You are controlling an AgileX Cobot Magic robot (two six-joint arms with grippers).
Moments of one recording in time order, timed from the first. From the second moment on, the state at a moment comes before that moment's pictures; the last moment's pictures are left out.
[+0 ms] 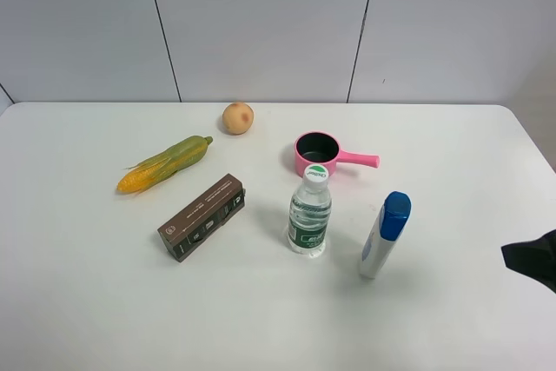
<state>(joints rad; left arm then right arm) 0.07 -0.01 -0.51 0.03 1.05 -0.05 -0.05 0.64 -0.64 0.25 1.10 -0.42</state>
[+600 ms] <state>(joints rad) 0.07 -0.01 -0.51 0.03 1.05 -0.05 -0.05 0.85 -0.85 0.30 1.18 -0.43</state>
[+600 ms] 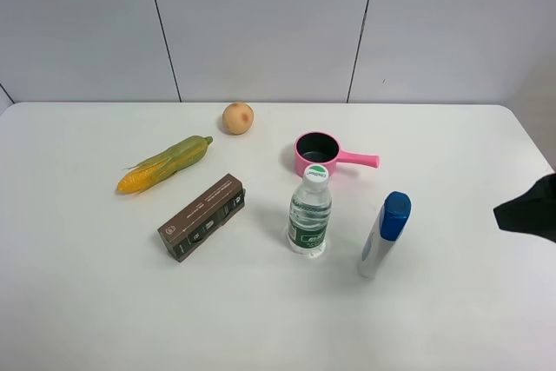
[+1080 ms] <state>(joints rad) 0.07 -0.01 -0.51 0.03 1.05 -0.05 0.18 1.15 -1.15 0.31 1.22 -0.43</state>
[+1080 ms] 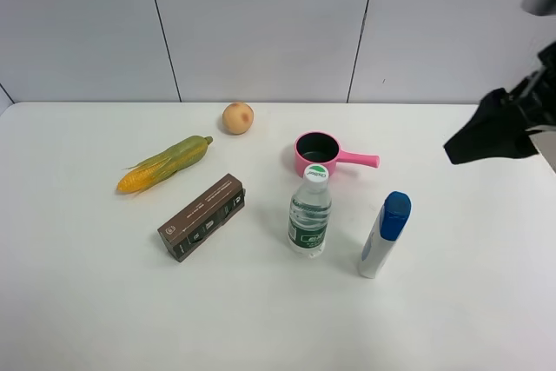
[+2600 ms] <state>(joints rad) 0.07 -0.01 -0.51 0.03 1.05 -0.05 0.69 1.90 -1.58 0.05 1.22 -0.32</state>
